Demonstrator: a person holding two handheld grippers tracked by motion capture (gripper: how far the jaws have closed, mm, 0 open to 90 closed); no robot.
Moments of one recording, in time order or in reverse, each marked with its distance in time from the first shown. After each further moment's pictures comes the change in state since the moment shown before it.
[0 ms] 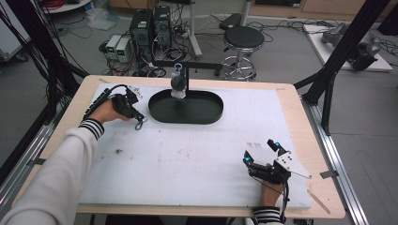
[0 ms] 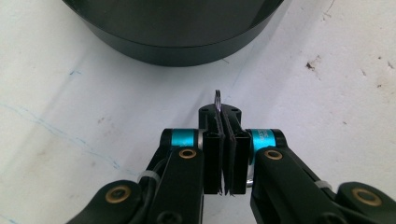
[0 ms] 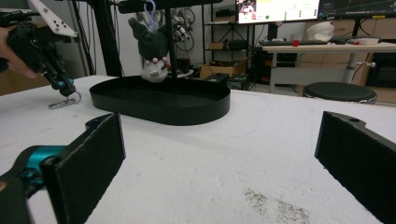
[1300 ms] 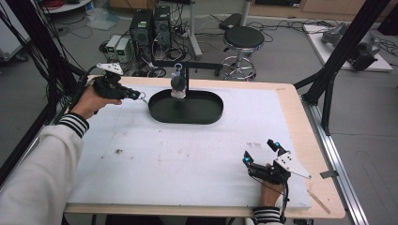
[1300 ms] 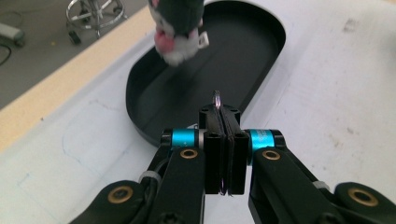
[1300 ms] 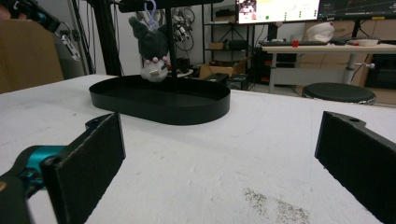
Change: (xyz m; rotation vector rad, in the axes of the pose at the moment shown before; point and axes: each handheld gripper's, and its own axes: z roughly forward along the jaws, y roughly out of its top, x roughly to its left) left arm -0.020 0.014 -0.094 -0.407 0.061 -0.055; right arm 0.001 0.000 0.000 0.001 -0.001 0.000
